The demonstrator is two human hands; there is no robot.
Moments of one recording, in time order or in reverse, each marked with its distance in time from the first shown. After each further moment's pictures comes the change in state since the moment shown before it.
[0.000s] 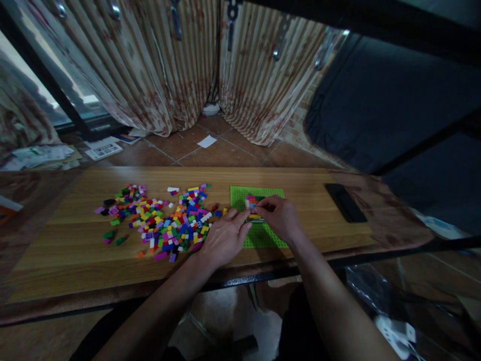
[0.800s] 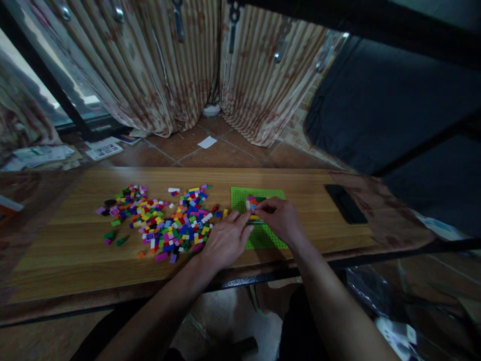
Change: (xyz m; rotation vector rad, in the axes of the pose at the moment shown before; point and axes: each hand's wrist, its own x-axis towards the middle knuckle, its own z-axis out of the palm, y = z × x) left_hand -0.002 0.006 -0.003 0.050 -0.026 -0.011; right_hand -0.001 -0.001 0.000 0.015 -0.051 0.031
